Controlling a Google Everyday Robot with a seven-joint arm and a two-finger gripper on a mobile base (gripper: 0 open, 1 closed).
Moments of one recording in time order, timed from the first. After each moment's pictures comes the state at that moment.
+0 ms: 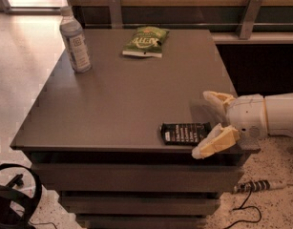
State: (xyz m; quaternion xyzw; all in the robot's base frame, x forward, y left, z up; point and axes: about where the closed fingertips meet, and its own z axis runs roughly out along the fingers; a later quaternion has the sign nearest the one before) arm 0.465 -0.134 0.829 -0.50 0.69 0.29 0.43
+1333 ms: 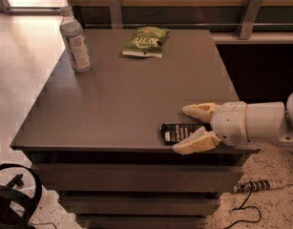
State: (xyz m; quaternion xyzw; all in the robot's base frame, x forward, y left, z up) arm 0.473 -0.107 0.810 -0.51 0.70 0.24 0.45
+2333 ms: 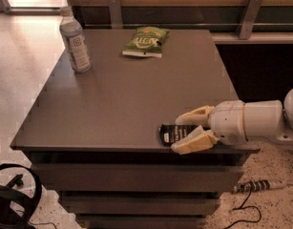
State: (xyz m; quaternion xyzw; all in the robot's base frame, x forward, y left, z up) arm 0.472 -0.102 0.811 -0.51 0.69 0.24 0.45
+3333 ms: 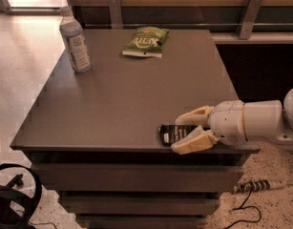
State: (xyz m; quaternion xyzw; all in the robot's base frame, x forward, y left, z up) arm 0.472 -0.102 0.811 -0.51 0.69 0.24 0.45
